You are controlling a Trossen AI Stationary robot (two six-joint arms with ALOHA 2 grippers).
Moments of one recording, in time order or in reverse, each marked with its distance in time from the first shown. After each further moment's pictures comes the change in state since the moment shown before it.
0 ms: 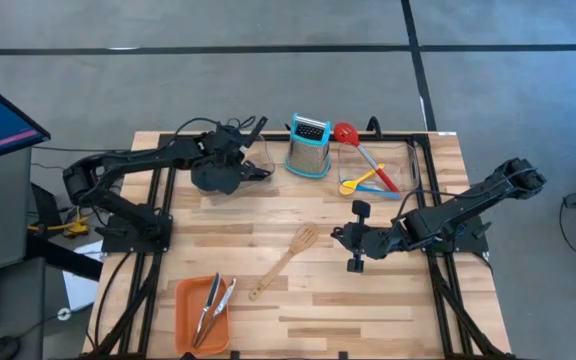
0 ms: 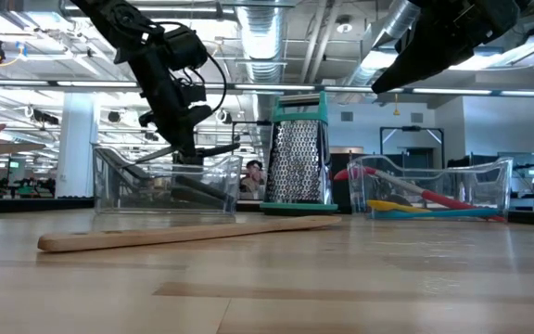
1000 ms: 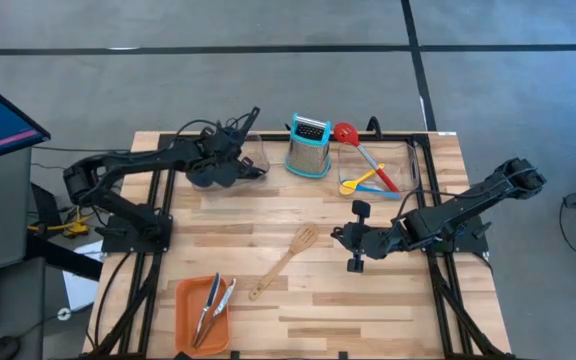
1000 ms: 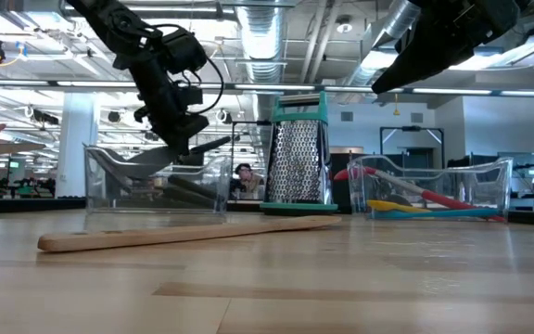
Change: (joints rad) left arm -0.007 0.002 -0.031 0.067 -0.197 0.055; right arm 0.000 0.000 0.000 0.000 0.000 0.000
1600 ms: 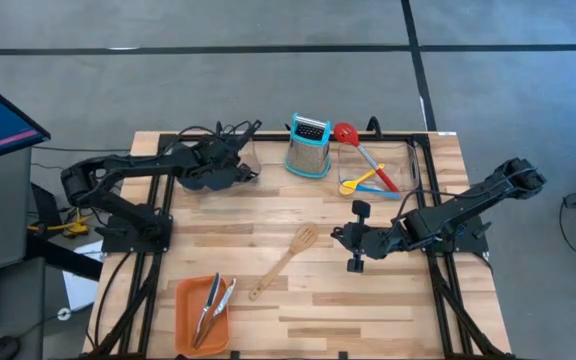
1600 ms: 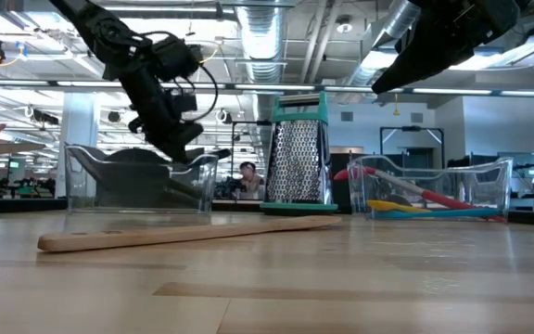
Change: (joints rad) left arm 0.002 -0.022 -0.121 0.117 0.047 -0.001; right arm 0.000 0.000 0.000 0.000 0.000 0.000
